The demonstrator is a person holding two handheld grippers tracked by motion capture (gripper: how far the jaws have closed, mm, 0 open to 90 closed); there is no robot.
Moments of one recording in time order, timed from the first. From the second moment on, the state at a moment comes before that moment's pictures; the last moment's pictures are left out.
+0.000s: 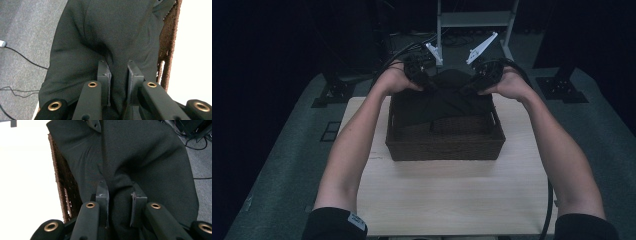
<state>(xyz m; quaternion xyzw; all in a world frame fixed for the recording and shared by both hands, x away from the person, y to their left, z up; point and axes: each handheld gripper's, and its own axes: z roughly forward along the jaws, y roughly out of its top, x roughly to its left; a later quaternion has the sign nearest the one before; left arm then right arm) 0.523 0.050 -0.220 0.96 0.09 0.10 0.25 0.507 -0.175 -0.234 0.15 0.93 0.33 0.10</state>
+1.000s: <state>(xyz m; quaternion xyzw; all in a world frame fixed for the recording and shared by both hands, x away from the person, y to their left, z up) 0.529 0.046 -0.253 0.96 0.10 0.09 0.24 0.514 -0.175 -0.268 0.17 0.93 0.32 0.08</state>
